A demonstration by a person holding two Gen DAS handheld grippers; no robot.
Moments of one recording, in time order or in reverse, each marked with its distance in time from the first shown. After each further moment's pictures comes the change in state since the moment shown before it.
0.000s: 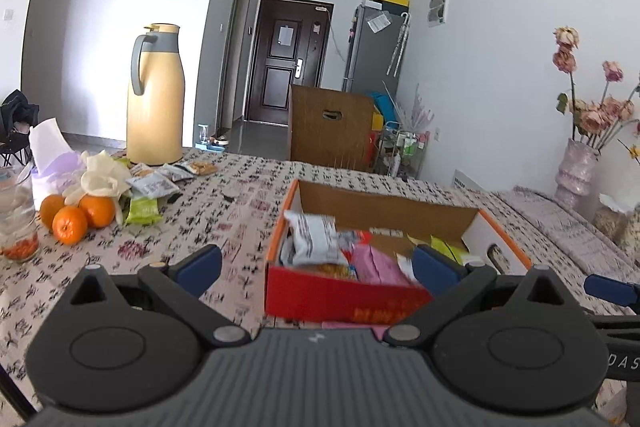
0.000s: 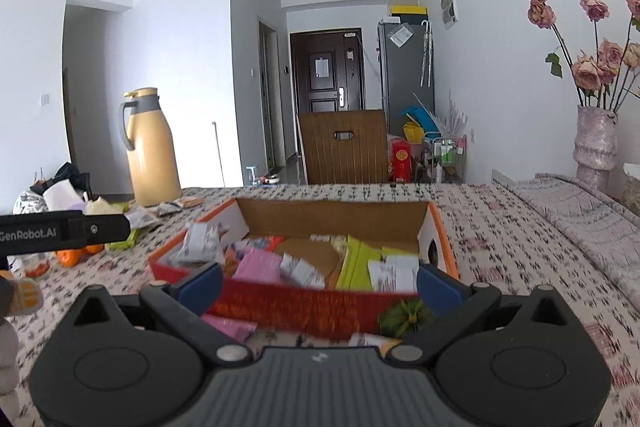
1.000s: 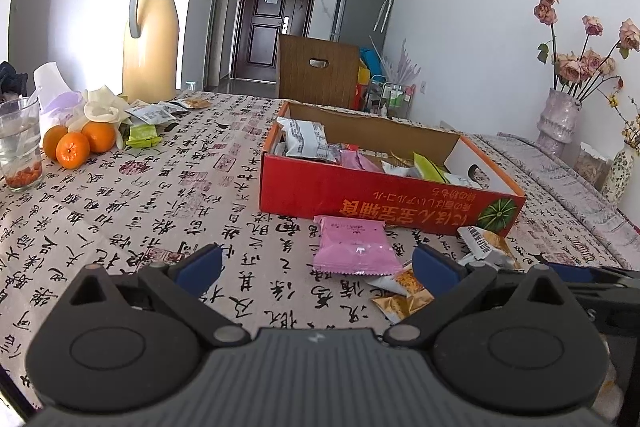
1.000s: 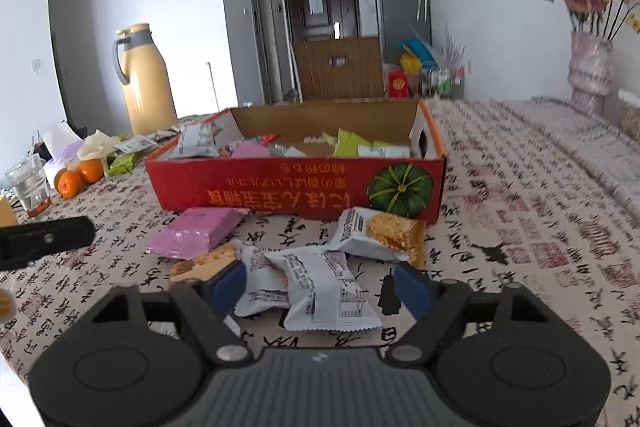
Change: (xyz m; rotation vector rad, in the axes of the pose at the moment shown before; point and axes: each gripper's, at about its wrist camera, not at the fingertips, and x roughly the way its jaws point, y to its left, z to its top) left arm -0.031 0.005 -0.058 0.011 0.135 -0.036; right arm -0.004 -0.014 -0.054 0.046 0.217 0.013
